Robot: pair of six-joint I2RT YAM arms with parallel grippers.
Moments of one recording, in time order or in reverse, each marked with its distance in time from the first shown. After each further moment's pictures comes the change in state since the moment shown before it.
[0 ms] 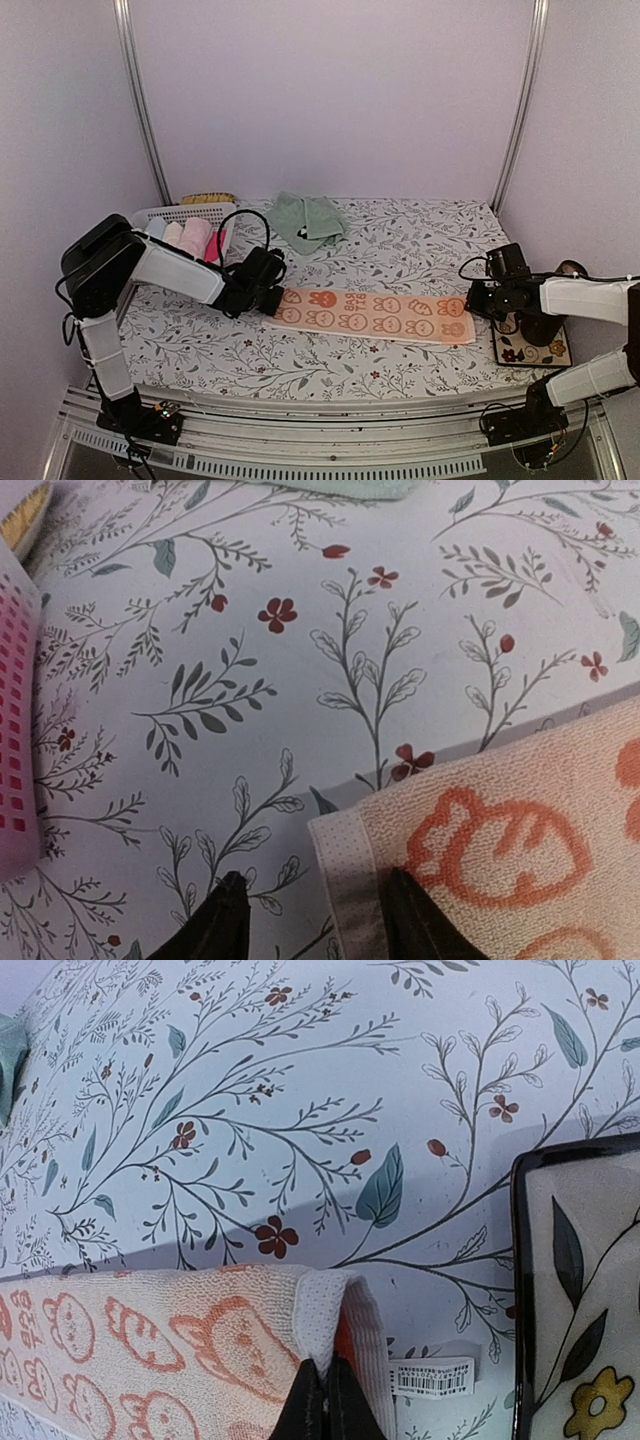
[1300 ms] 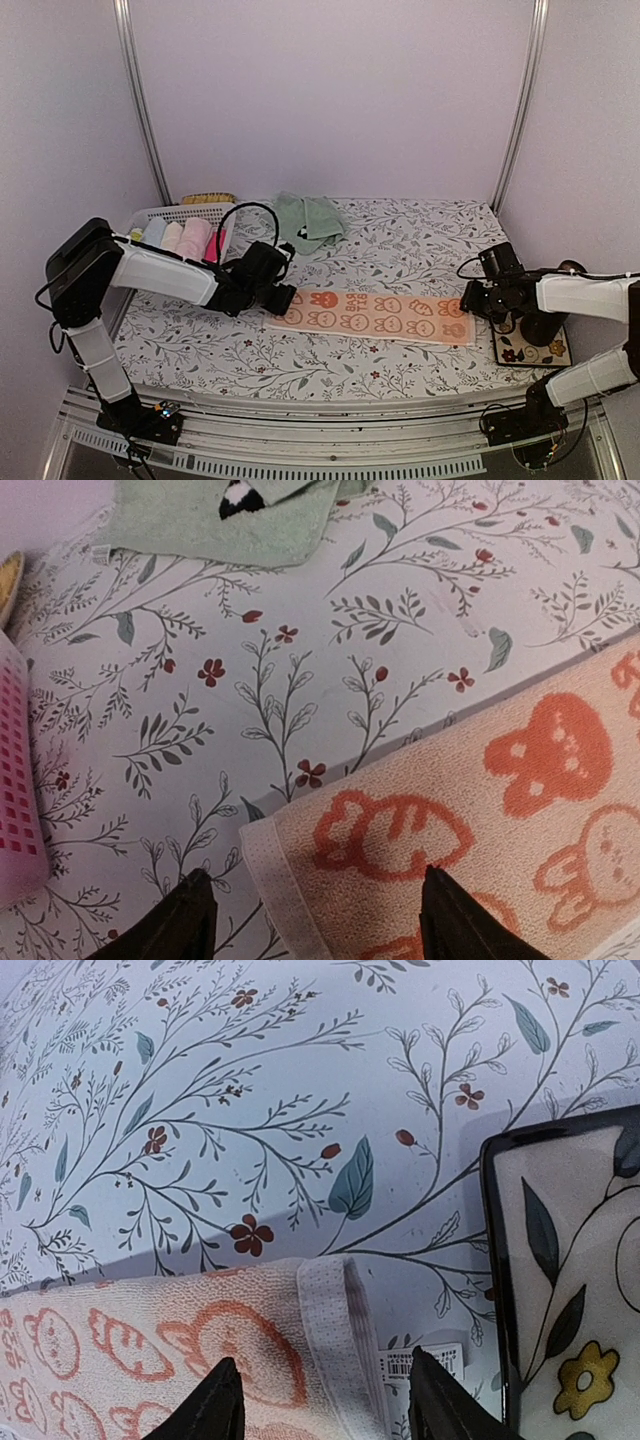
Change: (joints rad) left arm -0.063 -0.107 -0.004 -0.018 0.058 0.047; right arm 0.062 0.013 0.039 -0.083 0.123 0.074
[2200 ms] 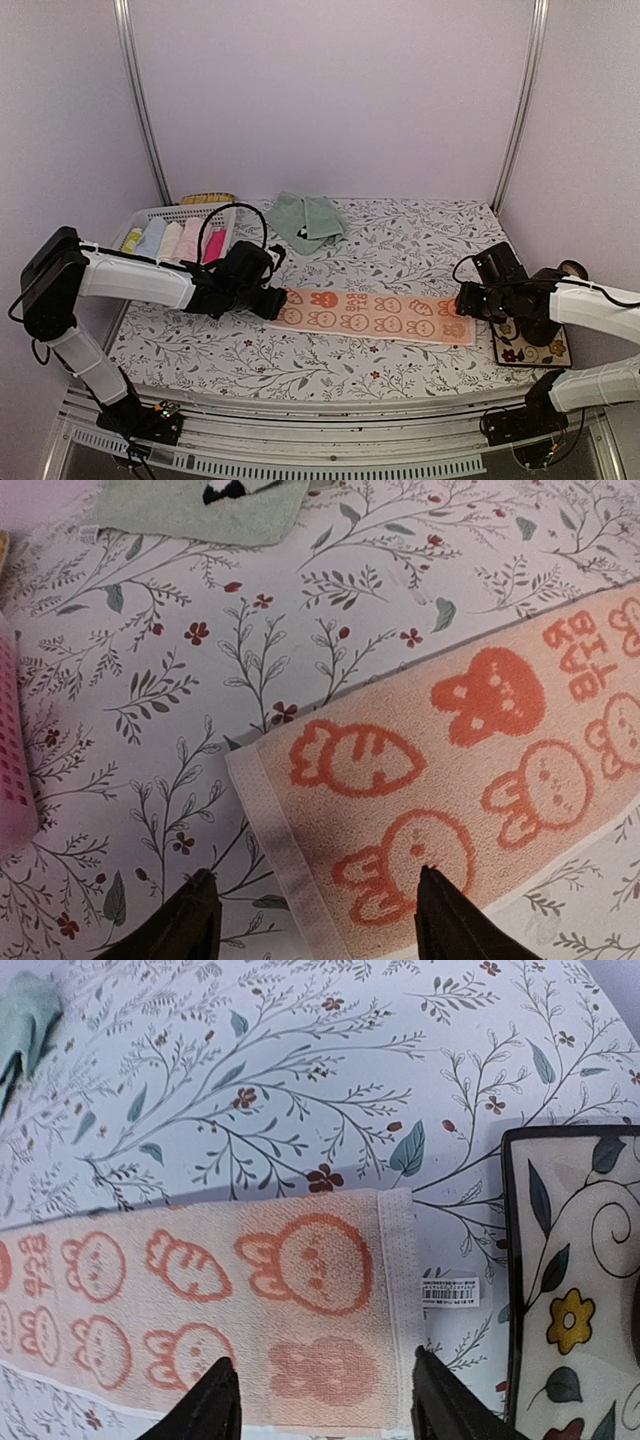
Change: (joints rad) left arm -0.011 -0.167 -0.093 -0.076 0.099 -0.049; right arm 0.198 -0.153 0.037 -0.172 0.116 0.012
